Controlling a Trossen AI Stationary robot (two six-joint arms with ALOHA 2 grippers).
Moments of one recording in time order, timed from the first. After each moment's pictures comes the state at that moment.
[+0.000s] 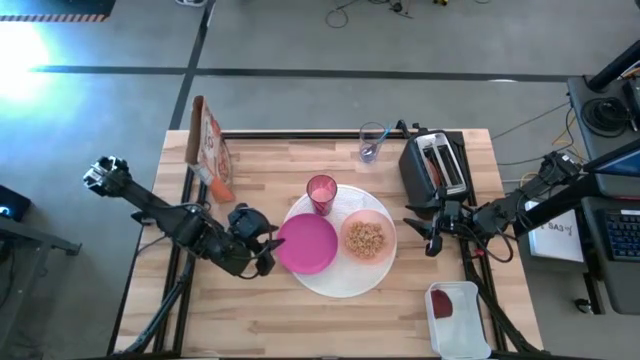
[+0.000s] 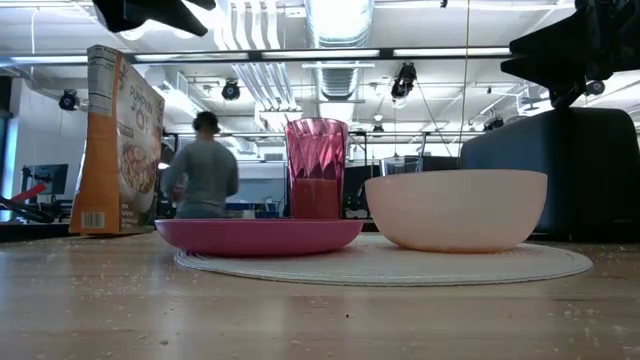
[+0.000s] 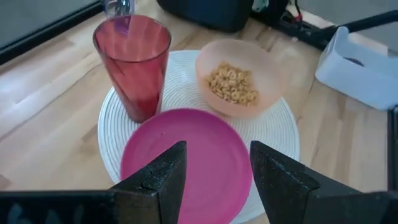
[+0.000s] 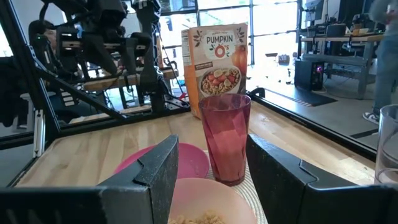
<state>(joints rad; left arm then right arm) -0.54 1.26 1.08 -0.68 -0.71 -0.90 0.56 0.44 0.12 0.35 0.80 0.10</state>
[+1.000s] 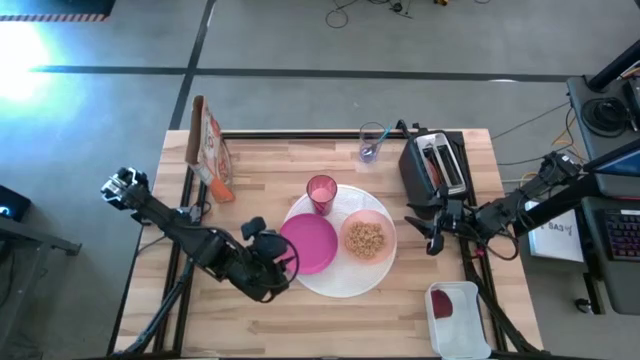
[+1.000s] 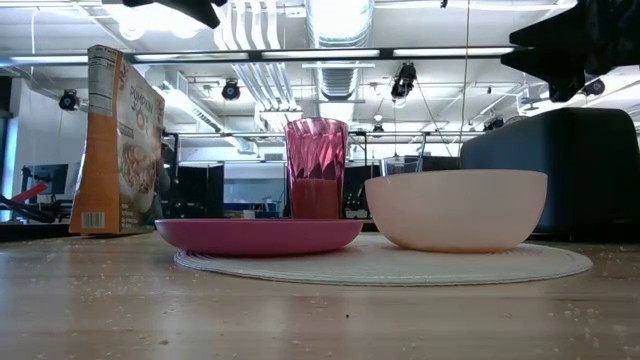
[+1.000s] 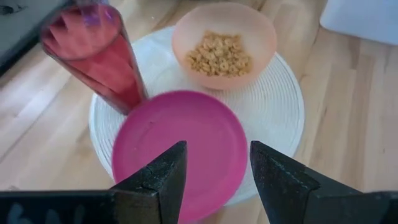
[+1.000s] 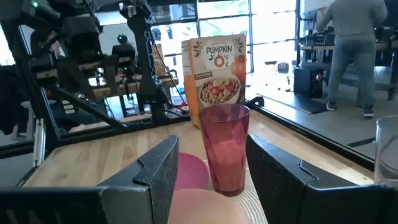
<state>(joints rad) -0.58 1.52 1.32 -0.85 -0.67 -0.83 0.56 0.44 0.12 0.39 0.81 0.07</state>
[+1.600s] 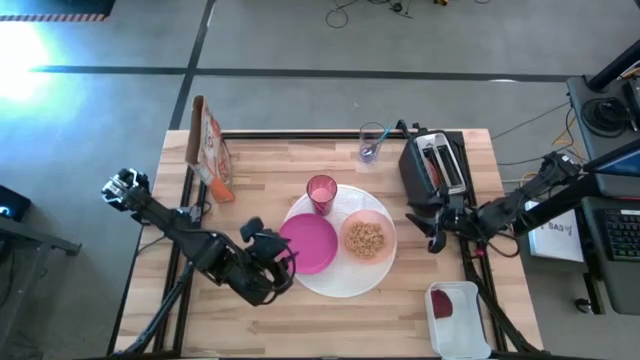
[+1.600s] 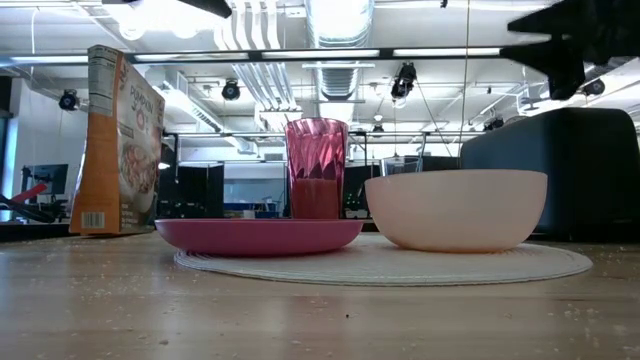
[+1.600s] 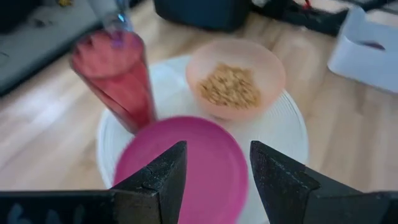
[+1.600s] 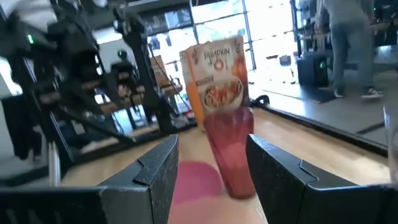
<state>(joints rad) -0.60 1.52 1.31 -0.80 -0.82 -0.92 0.56 0.44 0.15 0.40 0.82 0.17</state>
